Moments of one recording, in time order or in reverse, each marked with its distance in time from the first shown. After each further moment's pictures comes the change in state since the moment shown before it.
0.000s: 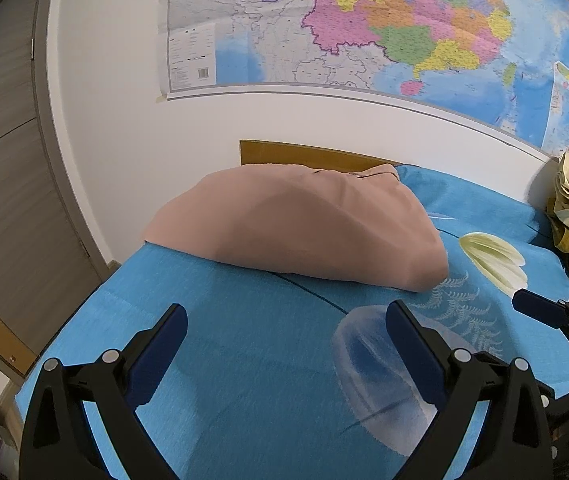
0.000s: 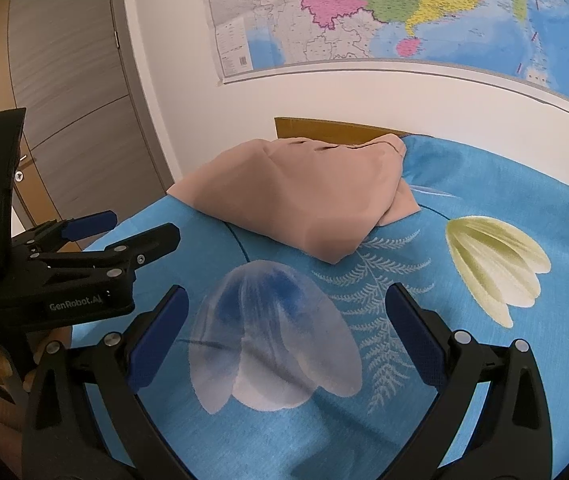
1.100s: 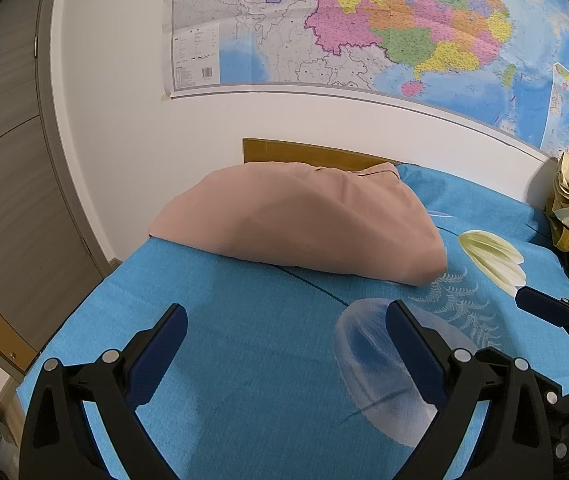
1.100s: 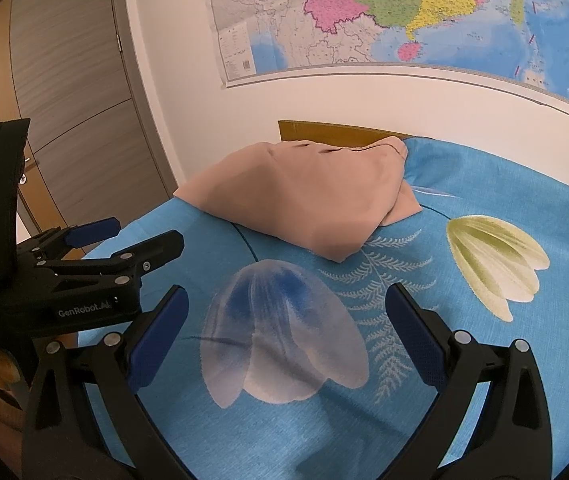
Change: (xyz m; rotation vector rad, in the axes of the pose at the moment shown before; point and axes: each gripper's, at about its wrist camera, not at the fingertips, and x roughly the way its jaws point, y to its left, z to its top) left arm -0.005 0.005 -0.005 -0.003 0.000 -0.001; right arm -0.006 0.005 -0.002 0.002 -0.005 0.007
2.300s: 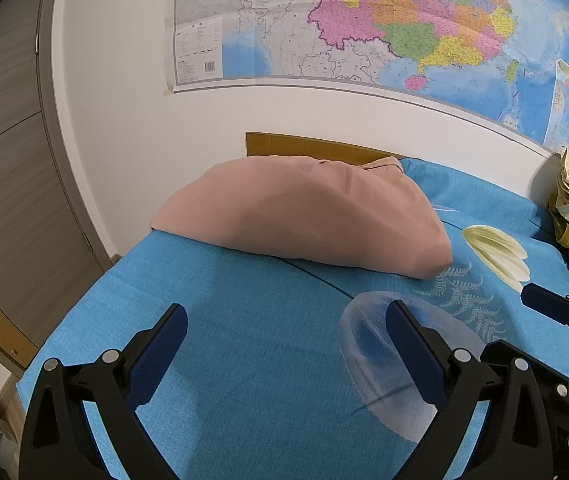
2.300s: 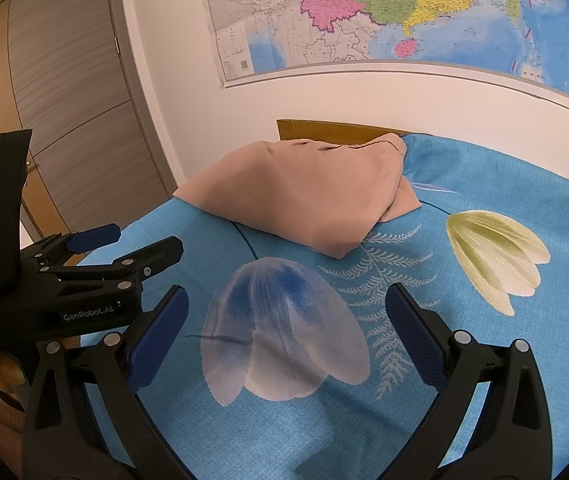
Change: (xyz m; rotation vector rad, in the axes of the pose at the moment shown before) left arm 0.002 0.003 -0.005 -0.003 0.015 0.007; right arm -0.001 0.000 -0.002 0.010 0.002 -0.002
